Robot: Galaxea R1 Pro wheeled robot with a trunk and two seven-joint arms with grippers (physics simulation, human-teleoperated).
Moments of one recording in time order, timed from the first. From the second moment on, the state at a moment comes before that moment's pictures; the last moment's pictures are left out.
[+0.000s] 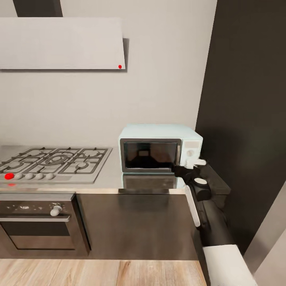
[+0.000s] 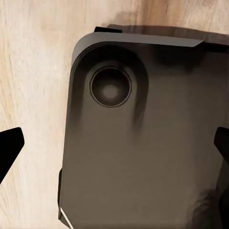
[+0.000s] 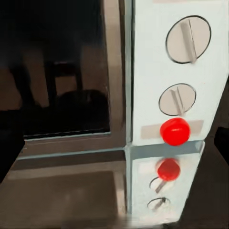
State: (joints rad) left arm 0.00 0.00 0.01 -0.03 0.12 -0.10 0.00; right arm -0.63 0.15 0.03 -1.40 0.03 0.60 -0.19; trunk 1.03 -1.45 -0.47
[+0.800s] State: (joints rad) left arm 0.00 0.00 0.01 -0.03 0.12 -0.10 0.00; right arm -0.63 0.14 0.03 -1.19 0.03 0.43 -0.17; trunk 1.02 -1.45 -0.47
